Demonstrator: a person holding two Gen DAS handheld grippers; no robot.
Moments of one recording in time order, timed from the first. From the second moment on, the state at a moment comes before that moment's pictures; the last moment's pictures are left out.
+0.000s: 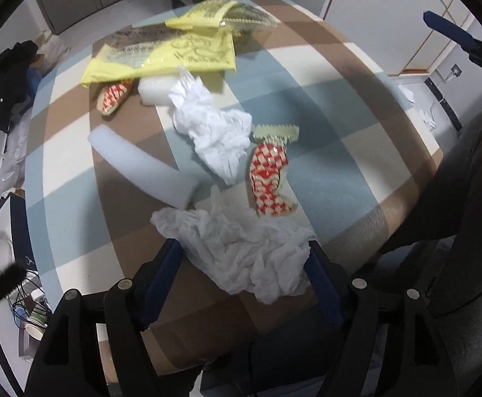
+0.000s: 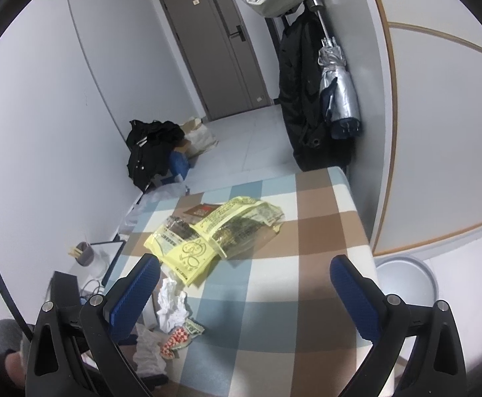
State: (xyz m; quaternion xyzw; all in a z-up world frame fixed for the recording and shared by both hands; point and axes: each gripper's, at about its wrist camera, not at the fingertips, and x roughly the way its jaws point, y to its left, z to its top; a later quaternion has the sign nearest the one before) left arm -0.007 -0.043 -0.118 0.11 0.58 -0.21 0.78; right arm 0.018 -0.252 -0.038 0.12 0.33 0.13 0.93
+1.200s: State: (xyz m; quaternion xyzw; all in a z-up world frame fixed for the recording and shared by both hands) left arm 0.003 0.011 -0.037 -0.06 0.48 -0.21 0.85; right arm 0.011 -0.237 -0.045 0.11 0.35 0.15 0.92
